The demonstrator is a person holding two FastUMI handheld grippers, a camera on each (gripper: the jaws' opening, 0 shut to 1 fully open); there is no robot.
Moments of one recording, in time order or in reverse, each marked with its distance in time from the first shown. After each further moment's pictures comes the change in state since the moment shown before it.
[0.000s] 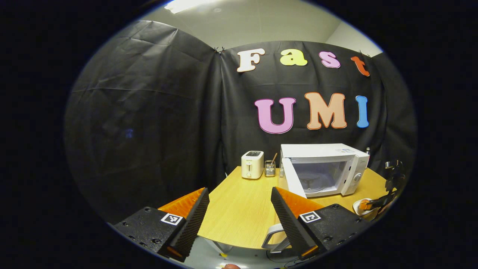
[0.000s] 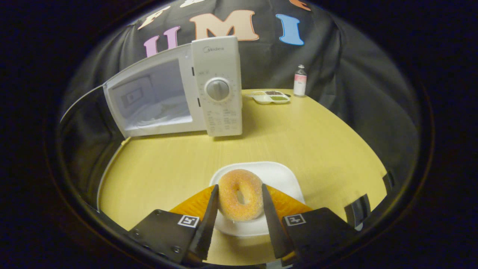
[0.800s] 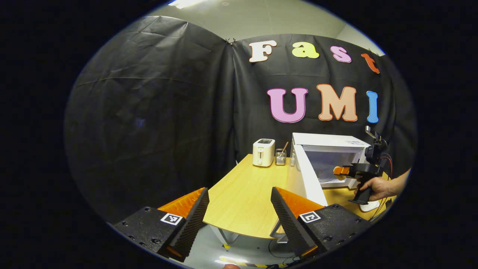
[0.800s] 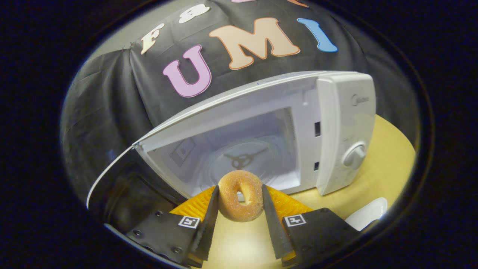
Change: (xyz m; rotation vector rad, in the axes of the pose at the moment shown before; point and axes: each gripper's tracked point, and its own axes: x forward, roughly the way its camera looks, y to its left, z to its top) left arm -0.031 0.030 -0.030 -0.020 0.099 0.102; right arm 0.062 0.209 0.133 0.228 -0.138 0.276
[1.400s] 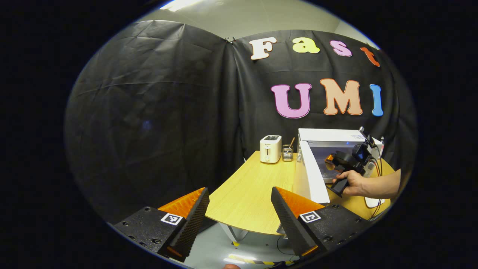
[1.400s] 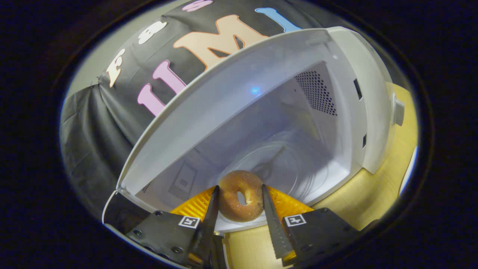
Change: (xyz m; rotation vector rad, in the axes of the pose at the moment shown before) left arm -0.008 0.002 0.003 0.041 0.024 0.048; right arm 0.077 0.026 0.001 0.313 -0.100 -0.068
